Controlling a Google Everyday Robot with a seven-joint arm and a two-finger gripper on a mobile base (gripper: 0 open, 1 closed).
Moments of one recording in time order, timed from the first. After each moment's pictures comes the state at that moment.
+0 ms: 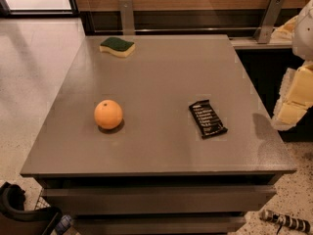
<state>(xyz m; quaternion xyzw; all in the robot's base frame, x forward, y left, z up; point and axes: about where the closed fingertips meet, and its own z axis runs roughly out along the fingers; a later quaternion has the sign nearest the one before) 0.438 -0.214 0.985 -0.60 0.78 -0.04 0.17</state>
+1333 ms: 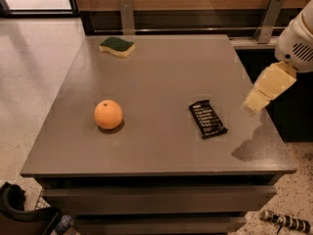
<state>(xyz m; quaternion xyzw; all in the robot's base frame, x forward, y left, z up) 0.482 -0.229 0.942 -0.44 0.88 0.00 0.17</state>
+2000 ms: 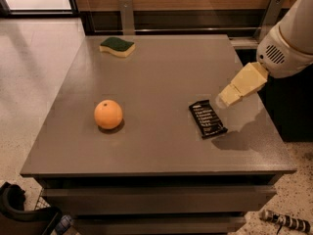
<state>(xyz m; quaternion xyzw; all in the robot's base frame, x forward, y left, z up) 0.493 -0.212 0.920 -0.29 0.94 0.03 0.16</state>
